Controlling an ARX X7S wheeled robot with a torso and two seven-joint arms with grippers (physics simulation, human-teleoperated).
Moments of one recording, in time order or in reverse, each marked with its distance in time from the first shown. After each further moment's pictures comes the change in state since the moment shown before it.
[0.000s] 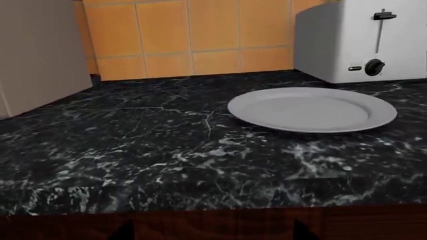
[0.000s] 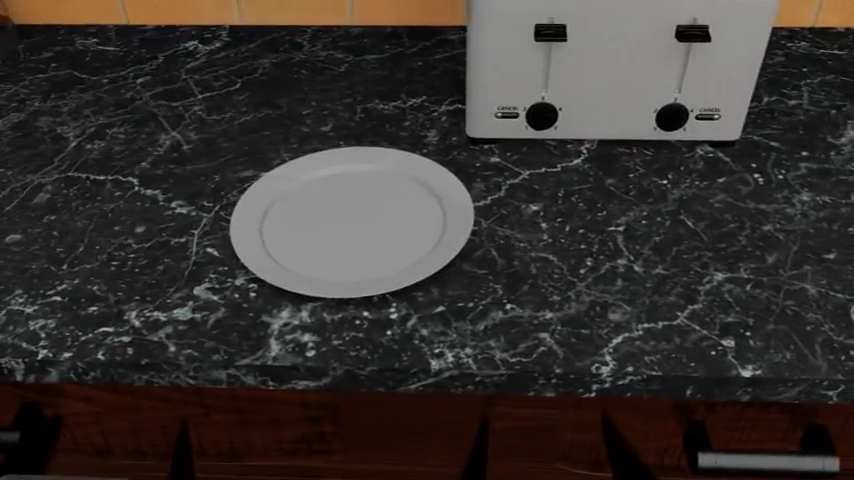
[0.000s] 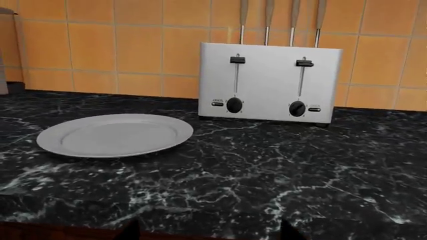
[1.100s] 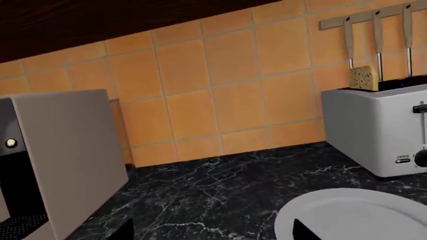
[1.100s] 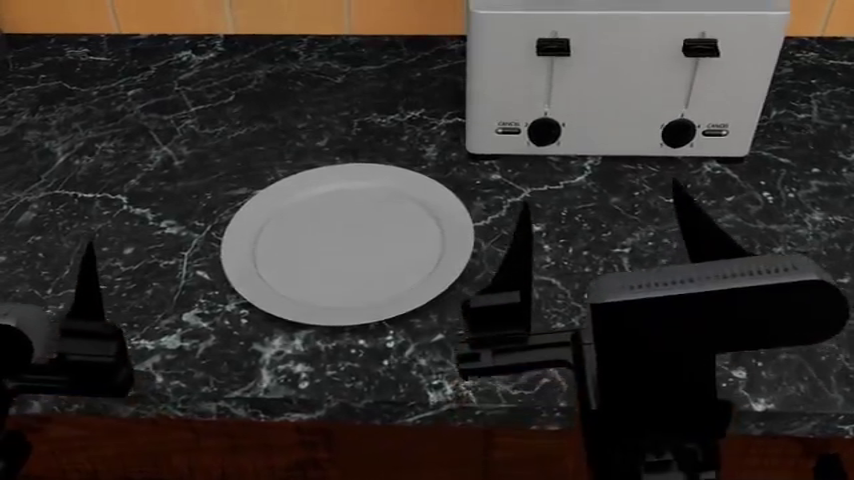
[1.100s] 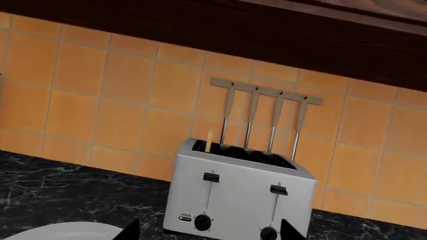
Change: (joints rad) left arm -0.305 -0.133 -0.061 0.395 -0.051 -0.521 -0.025; right arm 0.394 0.124 0.045 -0.386 0.061 0.572 0.001
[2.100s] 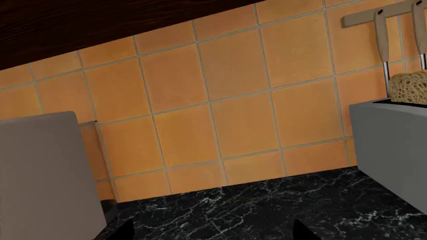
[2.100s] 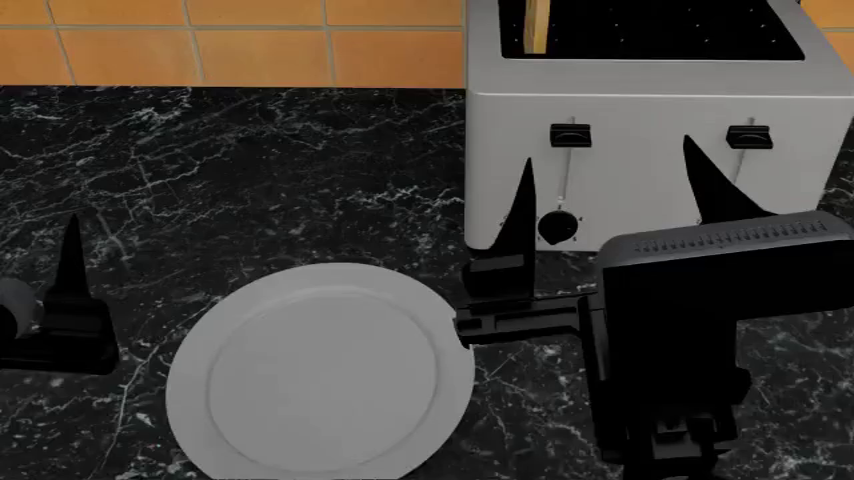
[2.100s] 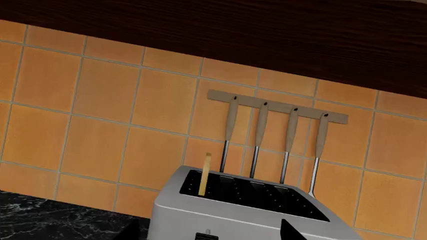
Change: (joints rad) left arm -0.060 -0.037 0.005 0.033 -0.015 -0.057 -0.005; right arm 0.075 0.015 0.006 -0.042 0.036 0.059 0.009
